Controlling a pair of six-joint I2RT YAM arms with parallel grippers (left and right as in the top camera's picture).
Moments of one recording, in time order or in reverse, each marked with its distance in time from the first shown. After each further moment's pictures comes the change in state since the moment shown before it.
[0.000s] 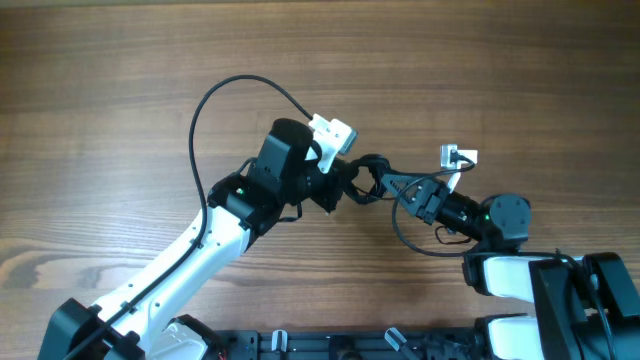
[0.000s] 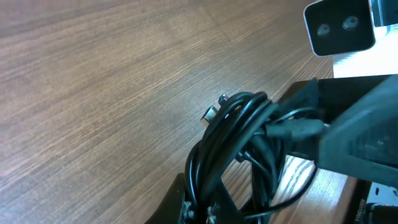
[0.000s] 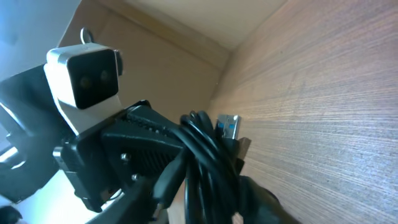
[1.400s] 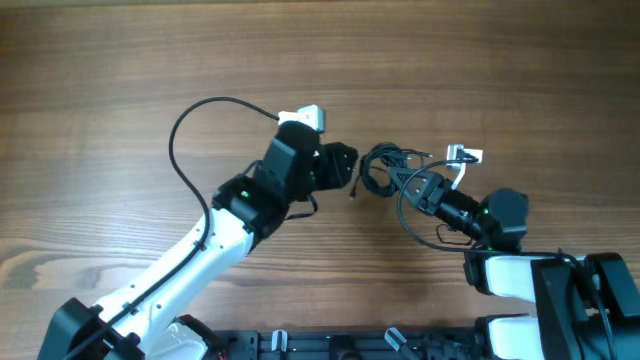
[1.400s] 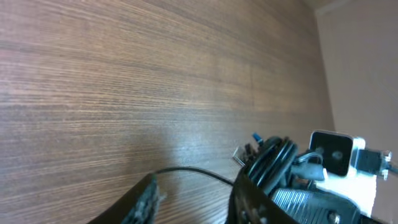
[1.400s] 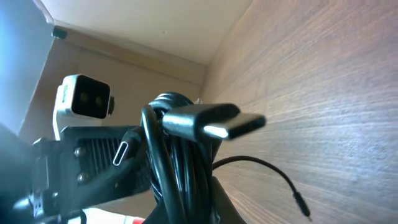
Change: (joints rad) left arm -0.023 0.000 0.000 0.050 -0.210 -0.638; right arm -0.031 0.001 0.000 -0.123 0.087 0.035
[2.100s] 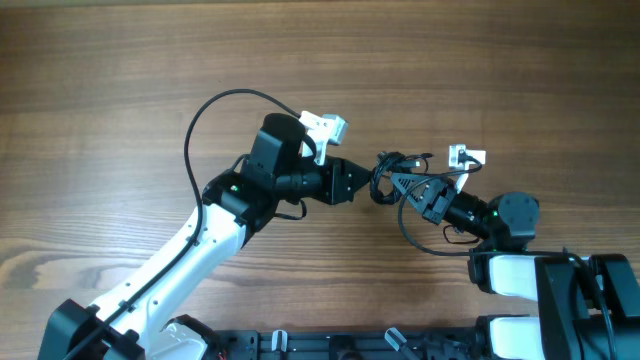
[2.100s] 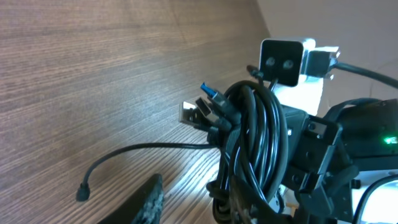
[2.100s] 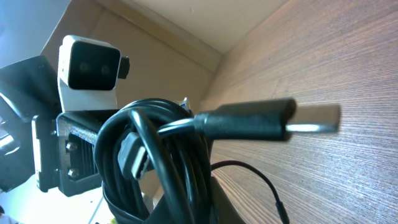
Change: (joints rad) left arm 0.060 0.000 0.000 -0.010 0.433 0.266; right arm -0.043 0.003 0.000 0.089 -0.150 -0.123
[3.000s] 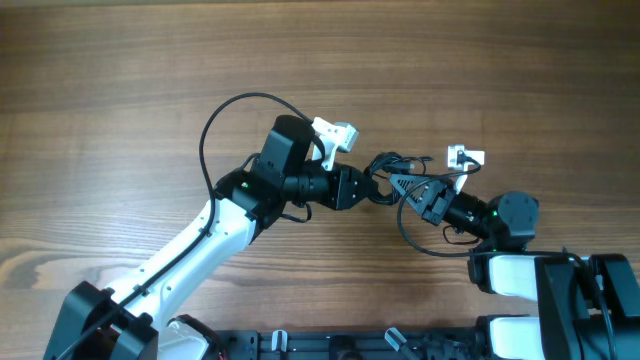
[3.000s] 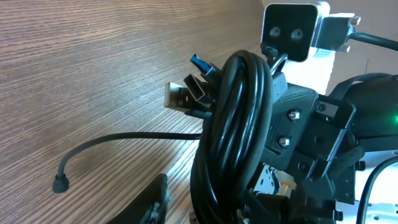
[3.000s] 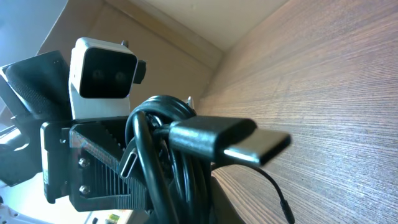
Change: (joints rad) left arm -0.018 0.060 0.000 0.010 0.064 0.027; right arm 0.000 0.000 0.000 -0.004 -0.011 -0.018
